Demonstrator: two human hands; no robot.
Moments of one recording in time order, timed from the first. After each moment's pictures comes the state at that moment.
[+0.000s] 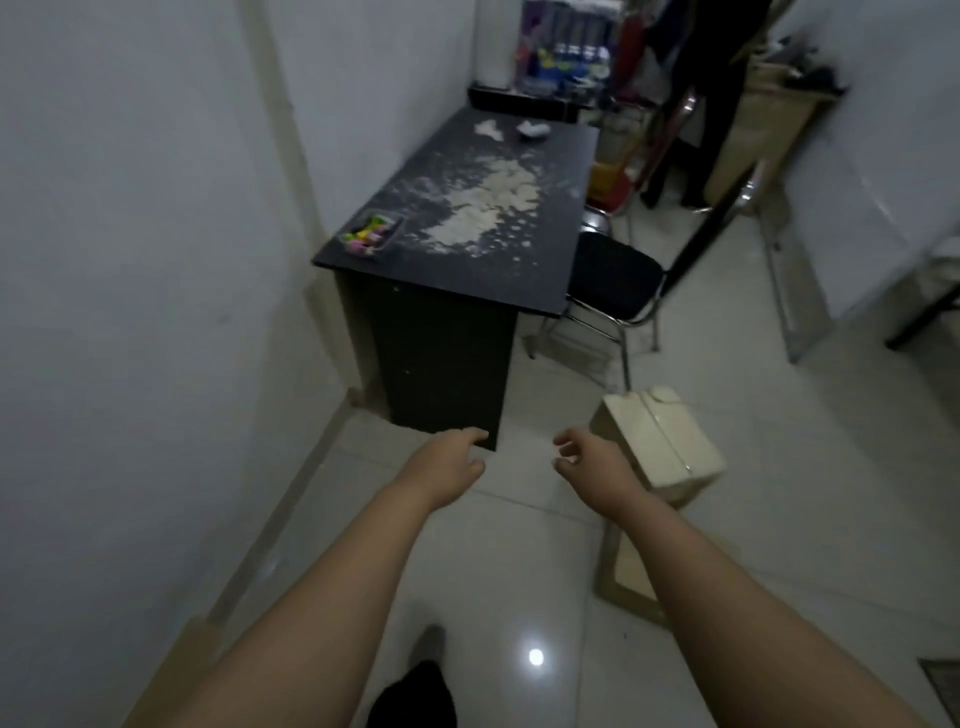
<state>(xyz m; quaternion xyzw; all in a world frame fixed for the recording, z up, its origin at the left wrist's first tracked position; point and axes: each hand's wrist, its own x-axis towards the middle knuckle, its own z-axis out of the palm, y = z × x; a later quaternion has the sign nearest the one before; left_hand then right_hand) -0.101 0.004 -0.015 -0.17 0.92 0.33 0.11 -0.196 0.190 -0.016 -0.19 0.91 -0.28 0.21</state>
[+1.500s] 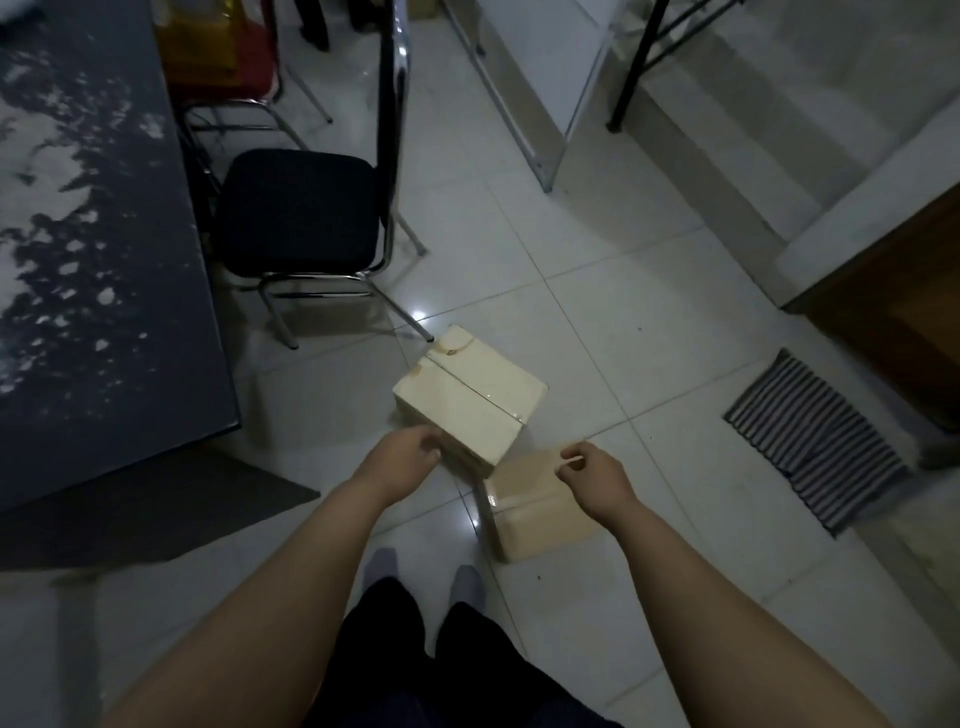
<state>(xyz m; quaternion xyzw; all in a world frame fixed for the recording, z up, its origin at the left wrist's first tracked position) -0.527 0.149 -0.138 0.06 0.90 0.33 0.29 -0.456 0.396 -0.125 0.29 0.84 -0.39 0.22</state>
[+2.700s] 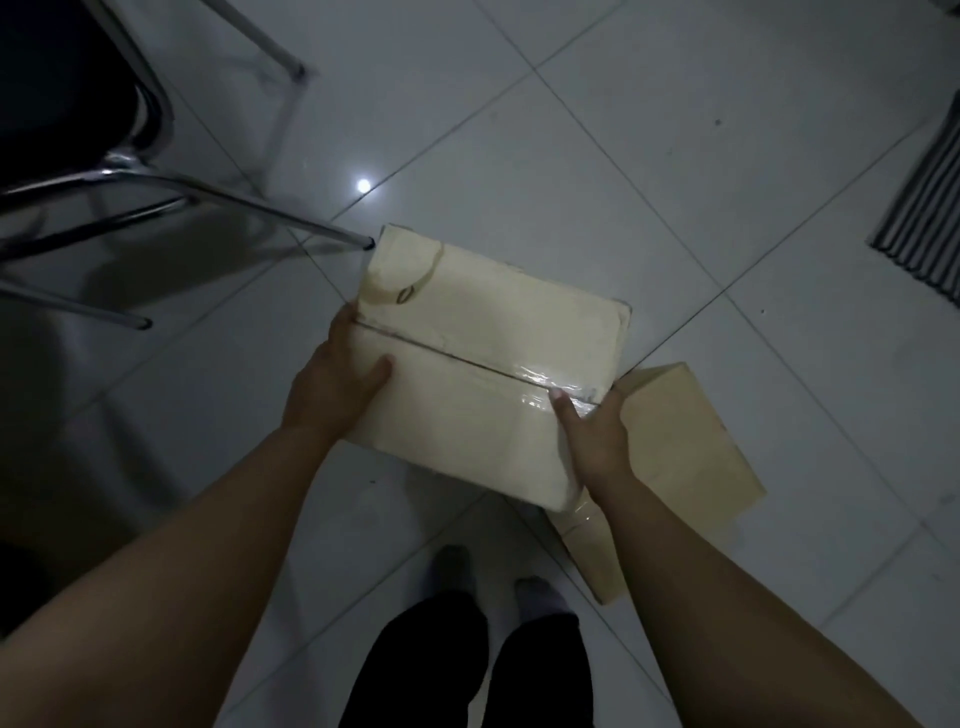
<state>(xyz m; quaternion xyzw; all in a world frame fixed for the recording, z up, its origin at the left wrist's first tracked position) -0.798 0.161 -0.544 0.07 0.93 0.24 0.26 -0.627 0.396 -0.541 0.53 0.67 -0.51 0.07</state>
